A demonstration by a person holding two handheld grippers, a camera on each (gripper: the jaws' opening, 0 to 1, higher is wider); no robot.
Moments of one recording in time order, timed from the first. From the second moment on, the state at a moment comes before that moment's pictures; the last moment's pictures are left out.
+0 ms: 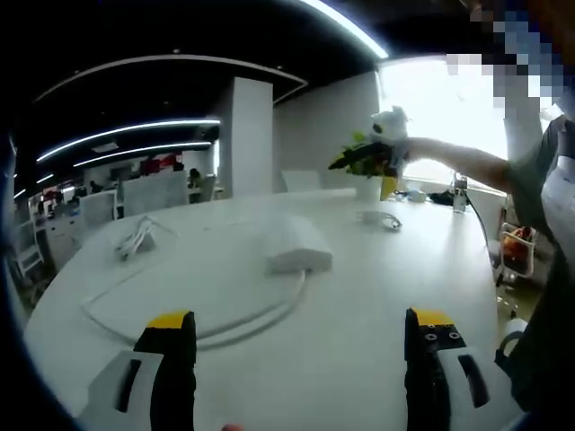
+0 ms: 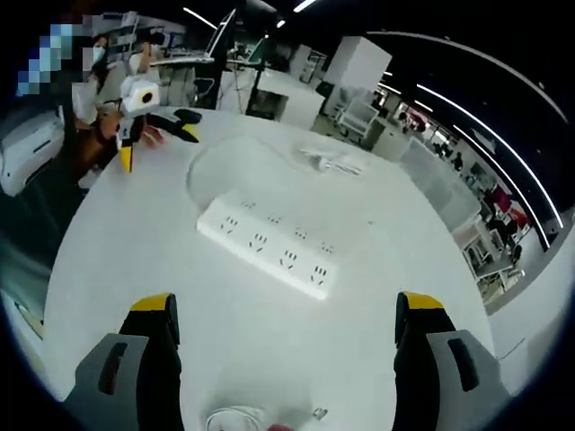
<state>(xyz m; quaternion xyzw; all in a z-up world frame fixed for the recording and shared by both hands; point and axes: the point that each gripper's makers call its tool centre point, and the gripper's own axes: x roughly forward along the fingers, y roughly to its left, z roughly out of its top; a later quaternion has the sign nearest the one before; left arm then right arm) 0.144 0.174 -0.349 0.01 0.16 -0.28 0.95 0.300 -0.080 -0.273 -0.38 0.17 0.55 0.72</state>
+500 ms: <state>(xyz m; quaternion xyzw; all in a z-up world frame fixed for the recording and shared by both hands) 0.143 0.176 -0.350 0.01 0.16 -0.28 0.95 0.310 -0.069 -0.272 -0.41 0.17 0.58 0.68</state>
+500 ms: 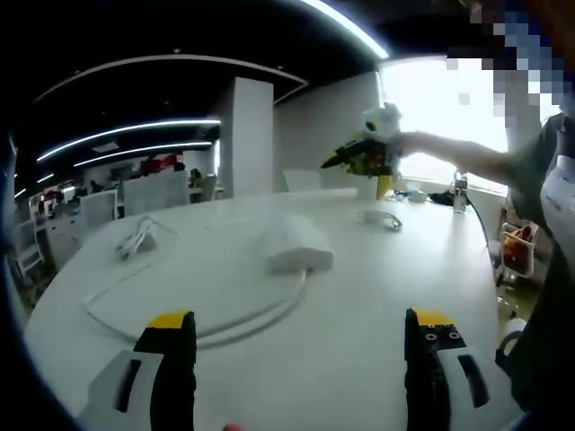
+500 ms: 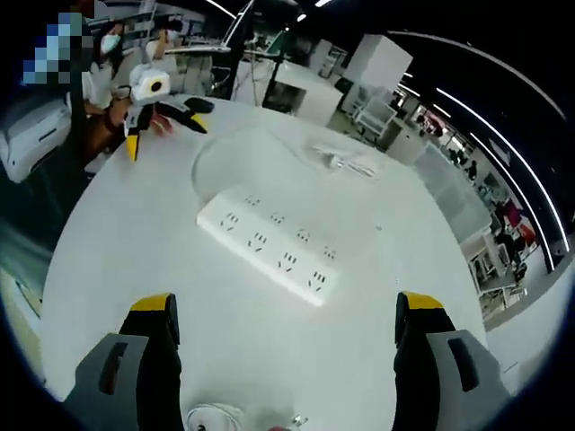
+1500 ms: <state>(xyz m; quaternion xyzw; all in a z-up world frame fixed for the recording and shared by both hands) 0.144 0.177 -0.352 0.01 0.16 -0.28 0.95 0.306 -0.042 -0.283 -0.47 0.18 0.63 0.59</state>
